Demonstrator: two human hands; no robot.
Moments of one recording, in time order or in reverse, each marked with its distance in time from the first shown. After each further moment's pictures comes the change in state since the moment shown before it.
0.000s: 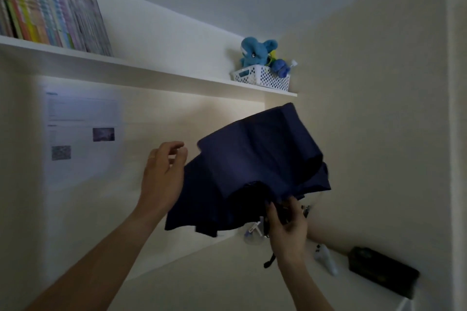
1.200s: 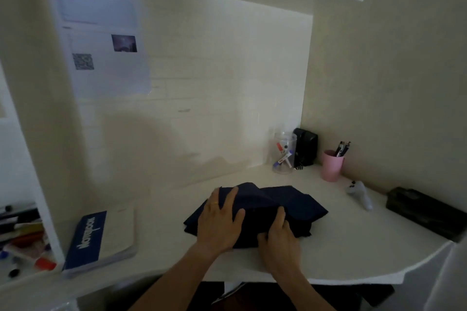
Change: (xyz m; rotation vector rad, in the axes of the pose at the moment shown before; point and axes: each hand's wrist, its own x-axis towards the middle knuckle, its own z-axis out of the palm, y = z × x) left_hand -0.193 -0.208 0.093 0.568 -0.628 -0.305; right_hand -0.144 0.175 0.005 -1.031 -0.543 0.157
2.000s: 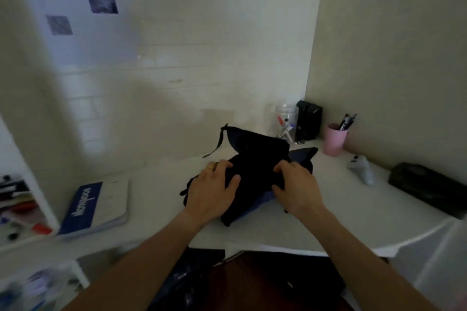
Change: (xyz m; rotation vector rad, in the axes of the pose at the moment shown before) left_hand -0.008 0.034 -0.020 0.047 0.142 0.070; right_hand 0.052 0.013 -0.104 -0.147 -0.138 -0.277
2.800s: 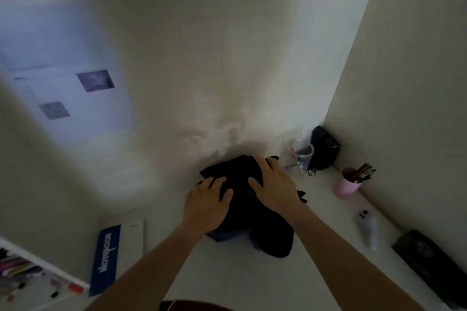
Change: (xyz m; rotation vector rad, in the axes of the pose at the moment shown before) left_hand 0.192 0.017 -0.109 0.149 -0.317 -0.304; right_hand 0.243 -0.062 -0.081 0.140 -0.293 -0.056
